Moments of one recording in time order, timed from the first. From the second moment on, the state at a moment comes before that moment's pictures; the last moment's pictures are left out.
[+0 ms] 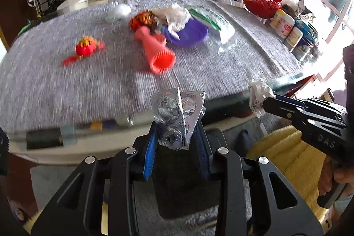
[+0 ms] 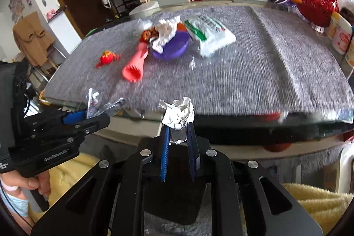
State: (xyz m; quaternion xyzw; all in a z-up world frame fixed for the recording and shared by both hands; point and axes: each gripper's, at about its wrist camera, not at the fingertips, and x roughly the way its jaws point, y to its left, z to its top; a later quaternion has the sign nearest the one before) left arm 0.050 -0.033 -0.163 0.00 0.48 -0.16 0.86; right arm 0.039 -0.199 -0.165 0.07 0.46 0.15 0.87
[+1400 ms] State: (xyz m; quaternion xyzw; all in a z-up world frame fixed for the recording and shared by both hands) left arm 0.001 -0.012 -0.216 -0.02 0.54 -0.12 0.83; right arm 0.030 -0.221 -0.198 0.11 0.50 0.11 0.85
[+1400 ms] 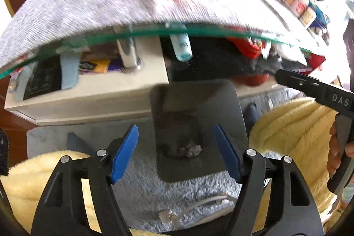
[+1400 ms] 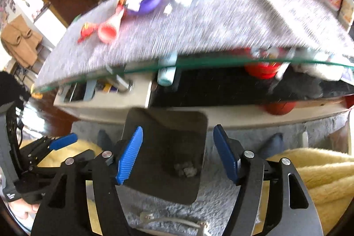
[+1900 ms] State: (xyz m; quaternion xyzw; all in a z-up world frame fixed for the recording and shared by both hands) left arm 0.050 0.027 -0.159 -0.03 0.48 -0.07 0.87; right arm 0.076 -0.200 -0.152 0.10 0.45 0.15 0.87
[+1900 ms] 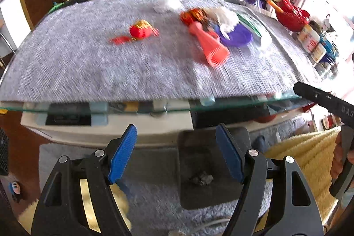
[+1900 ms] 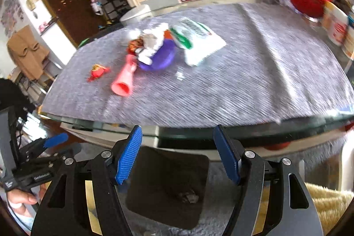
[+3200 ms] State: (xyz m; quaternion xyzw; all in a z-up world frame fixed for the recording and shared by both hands) left arm 0.228 0.065 -0.180 -0.01 0.51 -0.09 0.86; right arm 0.178 -0.088 -0.183 0.06 0.50 0.22 0.83
